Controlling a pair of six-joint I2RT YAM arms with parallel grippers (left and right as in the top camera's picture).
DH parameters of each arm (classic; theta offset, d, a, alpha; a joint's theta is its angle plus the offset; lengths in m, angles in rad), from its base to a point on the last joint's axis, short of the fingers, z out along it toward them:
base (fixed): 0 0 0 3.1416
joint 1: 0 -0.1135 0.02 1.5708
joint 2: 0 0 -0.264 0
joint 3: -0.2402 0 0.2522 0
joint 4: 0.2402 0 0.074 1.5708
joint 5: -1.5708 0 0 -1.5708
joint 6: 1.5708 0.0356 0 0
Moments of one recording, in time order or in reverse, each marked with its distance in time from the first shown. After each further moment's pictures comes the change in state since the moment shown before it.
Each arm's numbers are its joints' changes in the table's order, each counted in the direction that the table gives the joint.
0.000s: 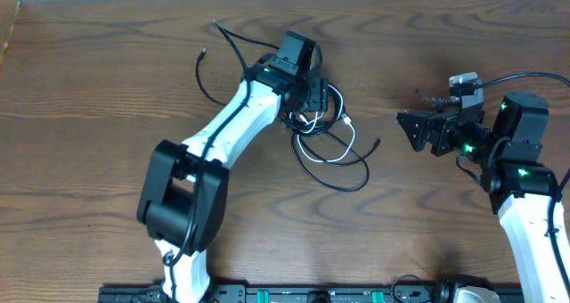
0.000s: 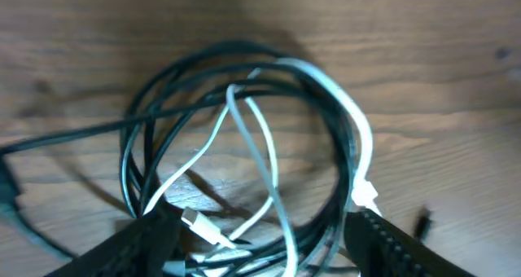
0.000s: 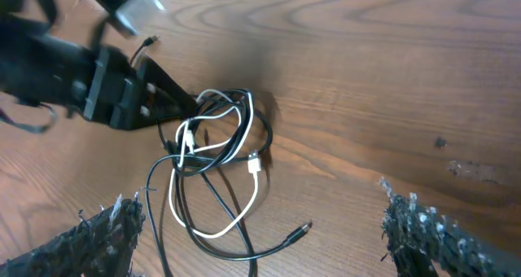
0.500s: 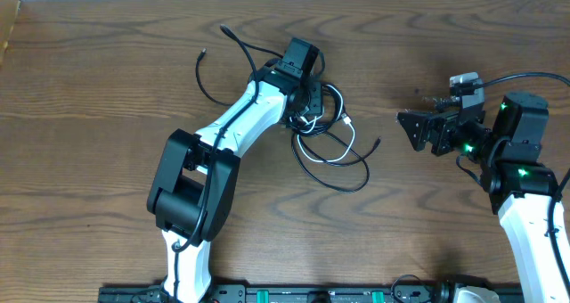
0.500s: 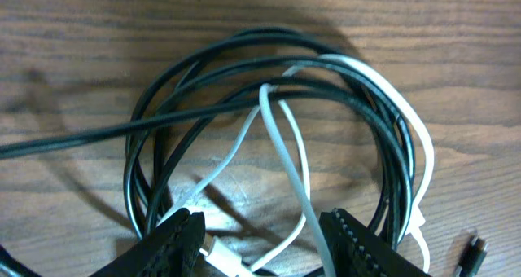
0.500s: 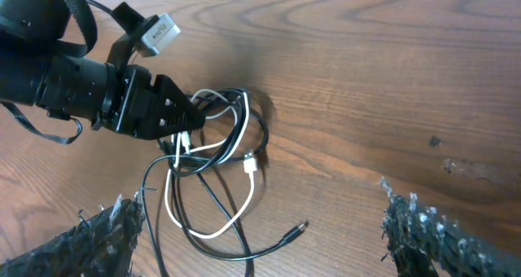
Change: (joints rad) left arm 0.004 0.058 0.000 -0.023 0.043 -0.026; right arm 0.000 0.000 0.000 0.000 -0.015 0.000
